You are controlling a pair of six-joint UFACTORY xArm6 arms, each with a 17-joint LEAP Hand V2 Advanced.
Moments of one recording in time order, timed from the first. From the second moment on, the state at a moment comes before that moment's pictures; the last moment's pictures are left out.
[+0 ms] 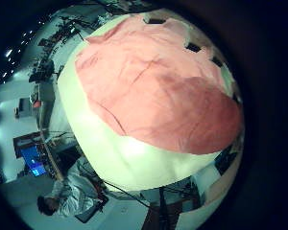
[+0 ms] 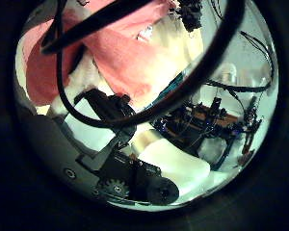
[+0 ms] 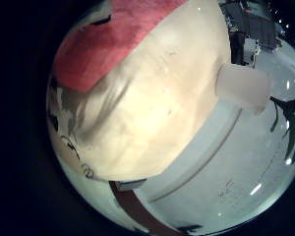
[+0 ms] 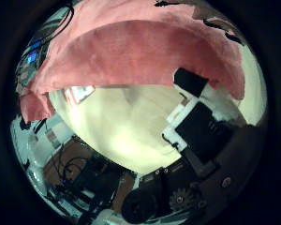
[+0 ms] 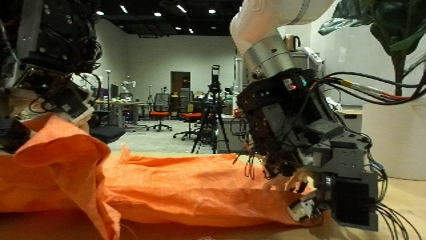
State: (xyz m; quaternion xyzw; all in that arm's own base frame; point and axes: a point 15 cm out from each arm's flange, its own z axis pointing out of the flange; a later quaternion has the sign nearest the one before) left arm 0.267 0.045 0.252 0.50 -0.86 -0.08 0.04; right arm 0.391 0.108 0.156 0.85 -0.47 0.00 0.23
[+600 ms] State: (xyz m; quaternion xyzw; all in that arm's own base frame) left arm 0.275 0.044 0.275 0.50 -0.86 -0.07 0.03; right arm 0.392 0.104 0.169 0.85 -0.47 0.01 0.22
